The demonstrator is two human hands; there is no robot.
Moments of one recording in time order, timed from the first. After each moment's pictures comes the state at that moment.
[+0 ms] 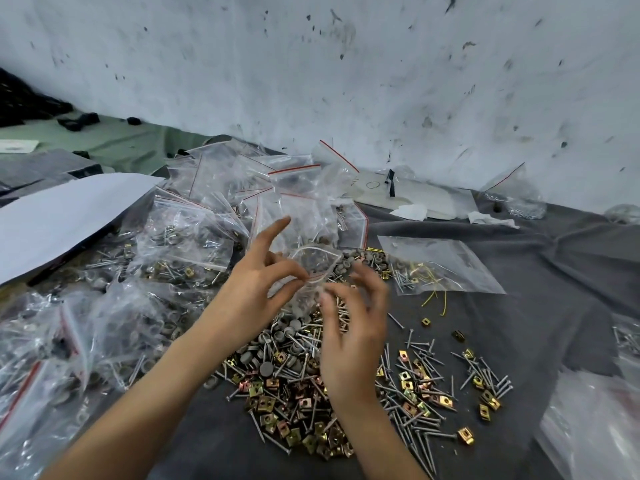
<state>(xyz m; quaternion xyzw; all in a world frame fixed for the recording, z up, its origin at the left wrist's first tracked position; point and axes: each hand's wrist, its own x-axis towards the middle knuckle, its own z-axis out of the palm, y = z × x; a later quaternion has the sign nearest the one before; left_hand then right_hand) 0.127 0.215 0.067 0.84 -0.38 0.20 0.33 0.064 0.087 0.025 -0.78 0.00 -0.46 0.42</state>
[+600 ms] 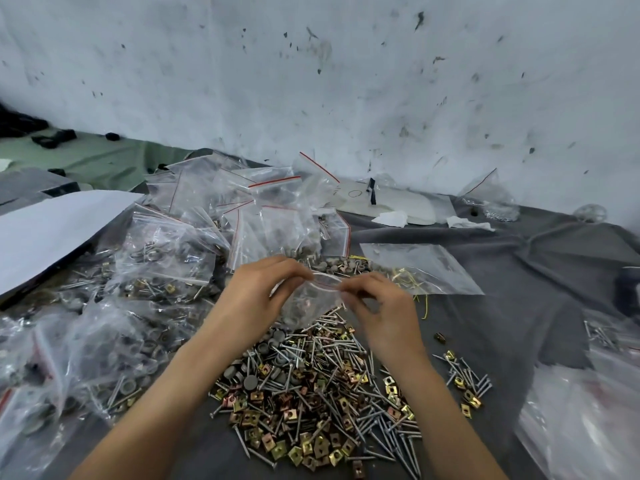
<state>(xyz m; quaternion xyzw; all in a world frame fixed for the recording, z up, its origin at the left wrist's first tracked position) 0.124 0.192 0.083 0.82 -0.39 0.19 0.36 0.066 0.007 0.061 -0.87 -0.04 -0.28 0.39</state>
